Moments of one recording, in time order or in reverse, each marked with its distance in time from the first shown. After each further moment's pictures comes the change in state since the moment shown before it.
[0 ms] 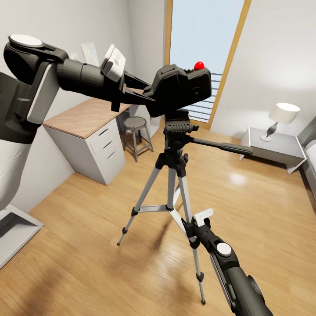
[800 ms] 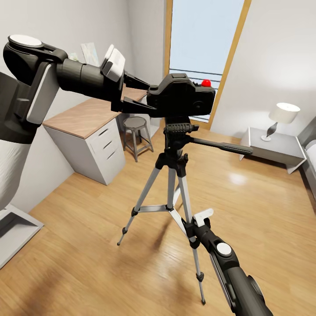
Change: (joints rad) left arm 0.000 0.003 -0.001 0.001 0.001 -0.003 0.002; right arm 0.000 0.000 0.000 0.001 -0.001 -0.001 0.000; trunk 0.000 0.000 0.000
